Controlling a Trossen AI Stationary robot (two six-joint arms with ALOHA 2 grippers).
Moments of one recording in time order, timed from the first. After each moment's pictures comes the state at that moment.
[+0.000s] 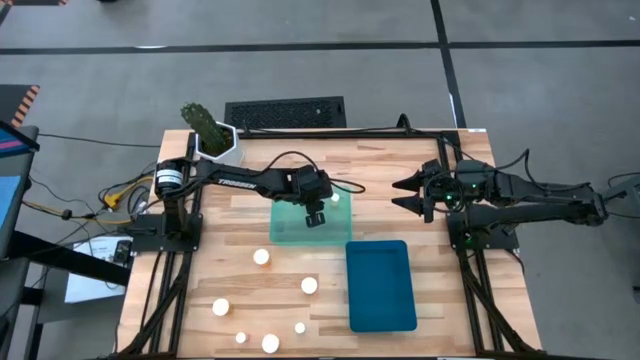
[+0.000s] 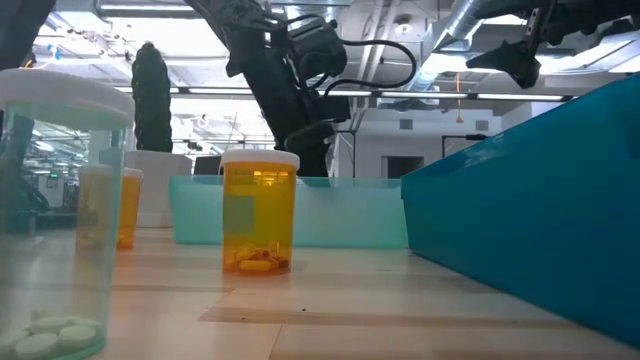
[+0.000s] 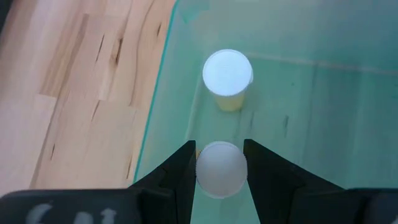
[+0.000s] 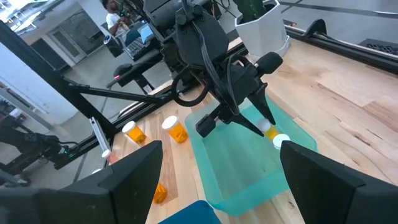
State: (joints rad) left arm 0.15 1.88 1.27 -0.40 -0.16 0.02; right arm -0.11 0.57 0.57 -0.23 -0.03 0.51
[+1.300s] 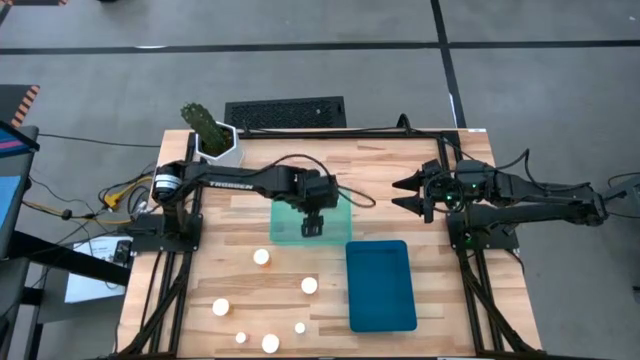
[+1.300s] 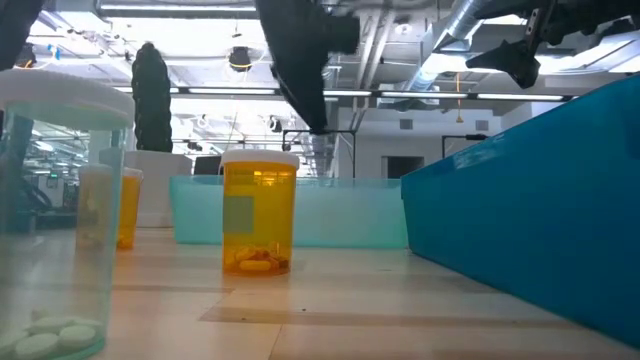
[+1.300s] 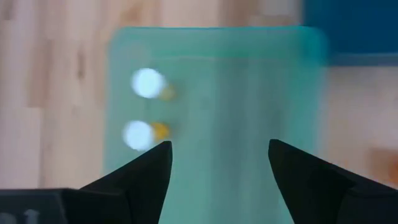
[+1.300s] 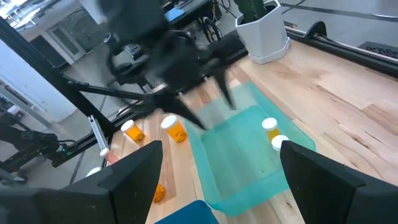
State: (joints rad) left arm 0.02 1.87 1.63 -0.93 -0.09 0.01; right arm -0.11 0.57 0.57 -0.23 -0.03 0.50
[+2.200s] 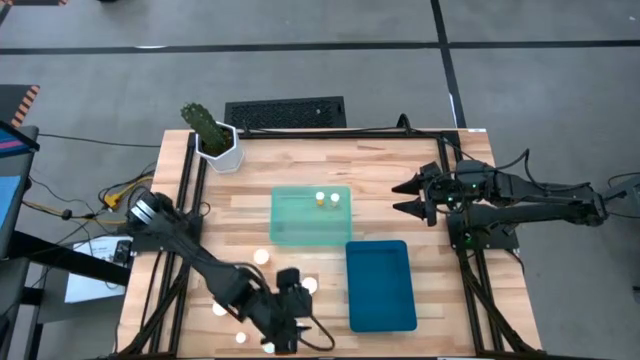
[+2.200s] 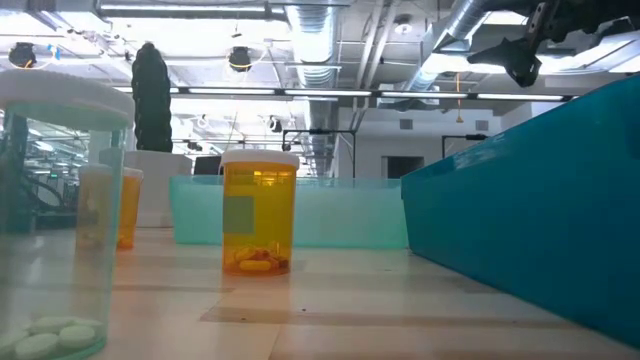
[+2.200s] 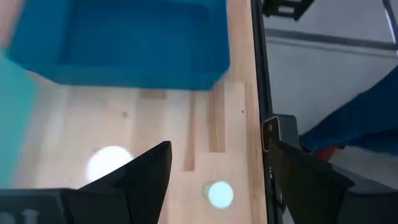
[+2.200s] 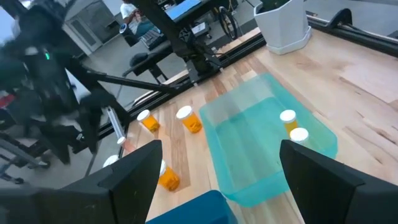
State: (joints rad) left arm -0.65 1.86 1.64 -0.70 -0.30 -0.62; right arm -0.11 0.57 0.57 -0.23 -0.11 0.51
